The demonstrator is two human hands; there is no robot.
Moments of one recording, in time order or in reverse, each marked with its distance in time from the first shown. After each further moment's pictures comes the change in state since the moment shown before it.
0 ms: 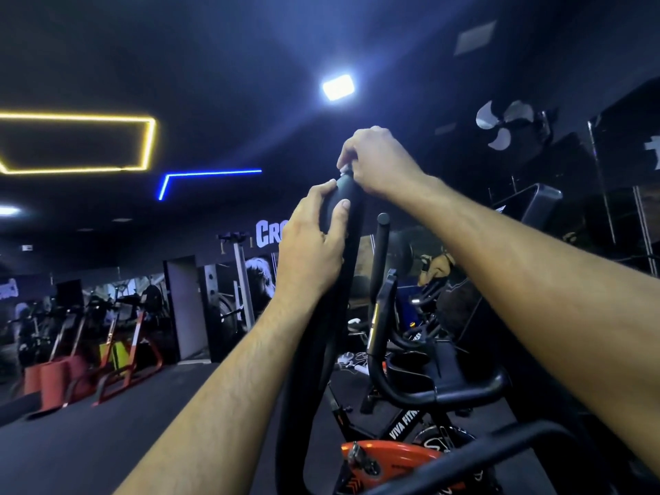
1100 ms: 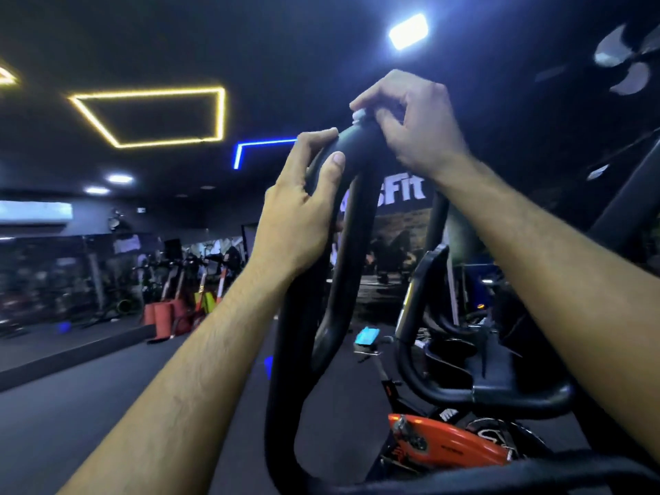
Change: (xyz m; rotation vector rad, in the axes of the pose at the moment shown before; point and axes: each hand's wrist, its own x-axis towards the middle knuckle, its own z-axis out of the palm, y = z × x) left_hand -0.004 0.008 0.003 0.081 -0.006 -0.097; right_hand -0.017 0.049 0.032 0.519 0.349 -0.319
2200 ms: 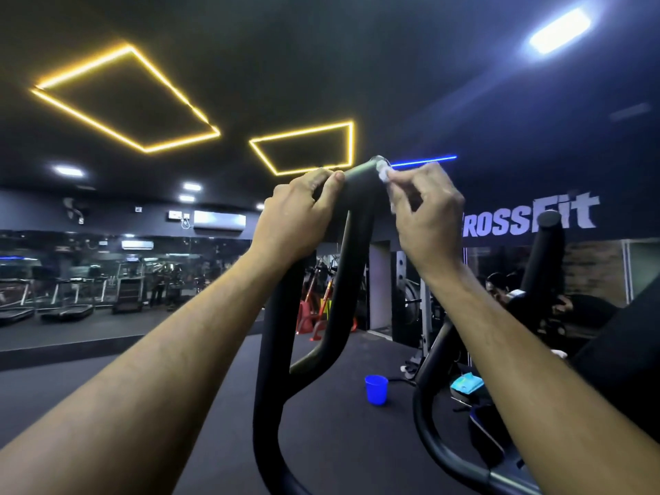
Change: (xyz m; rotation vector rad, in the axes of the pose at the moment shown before) left_hand 0.036 0.043 0.035 0.822 0.129 -0.129; right_hand -0.059 0.046 0.023 0.463 0.314 0.084
